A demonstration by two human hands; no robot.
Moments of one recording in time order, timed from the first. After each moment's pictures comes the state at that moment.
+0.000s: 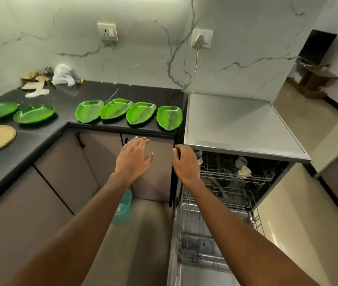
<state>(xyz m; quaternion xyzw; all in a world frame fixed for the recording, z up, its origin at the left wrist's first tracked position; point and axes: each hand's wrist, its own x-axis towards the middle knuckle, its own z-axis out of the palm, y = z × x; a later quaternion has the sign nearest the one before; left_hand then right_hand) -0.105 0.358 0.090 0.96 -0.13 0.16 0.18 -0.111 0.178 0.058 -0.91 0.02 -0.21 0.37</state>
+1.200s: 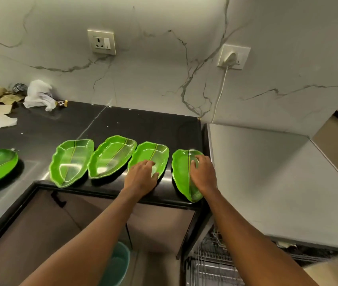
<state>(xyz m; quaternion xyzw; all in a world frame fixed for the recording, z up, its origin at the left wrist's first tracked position) 0.267 0.384 0.047 0.97 -0.13 0.05 0.18 0.259 0.175 0.048 -0.92 0.13 -0.17 0.31</state>
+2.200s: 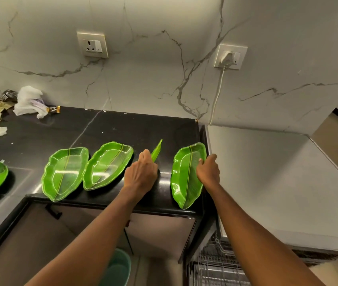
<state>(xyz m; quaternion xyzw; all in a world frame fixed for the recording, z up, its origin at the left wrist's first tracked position) 0.289 0.371 0.070 0.96 -0.09 0.13 0.22 0.293 0.161 0.052 -0.88 0.29 -0.10 0.35</state>
